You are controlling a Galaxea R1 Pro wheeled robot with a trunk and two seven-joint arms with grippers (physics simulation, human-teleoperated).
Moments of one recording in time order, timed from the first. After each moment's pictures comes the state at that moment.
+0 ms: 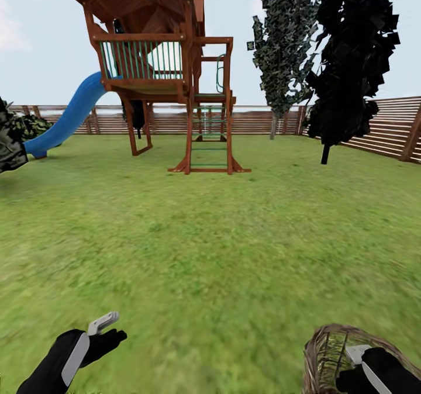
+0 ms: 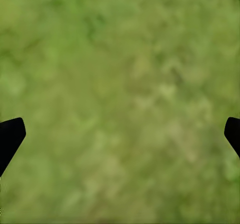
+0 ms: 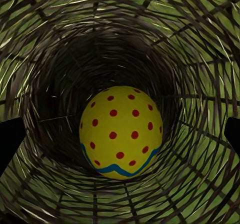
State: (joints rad) left arm -0.41 0.13 0.23 -0.75 0.33 0.69 0.03; right arm -0.36 -0.44 0.34 -0.73 -0.37 0.76 0.05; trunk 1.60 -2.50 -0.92
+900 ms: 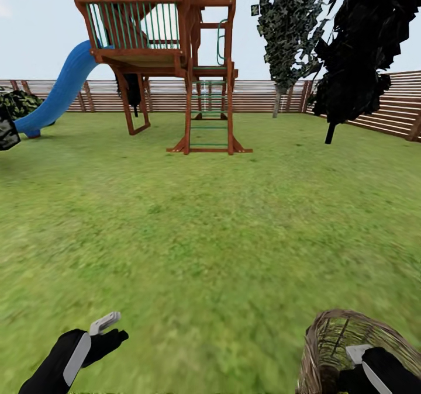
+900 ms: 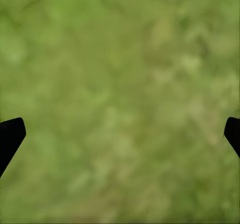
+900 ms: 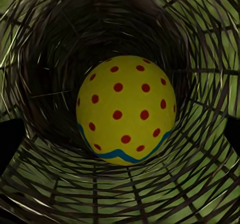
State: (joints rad) left arm -0.41 0.12 0.23 -0.75 0.33 0.69 0.03; right arm -0.36 -0.44 0.34 -0.73 -0.37 0.76 0.05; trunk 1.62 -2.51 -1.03
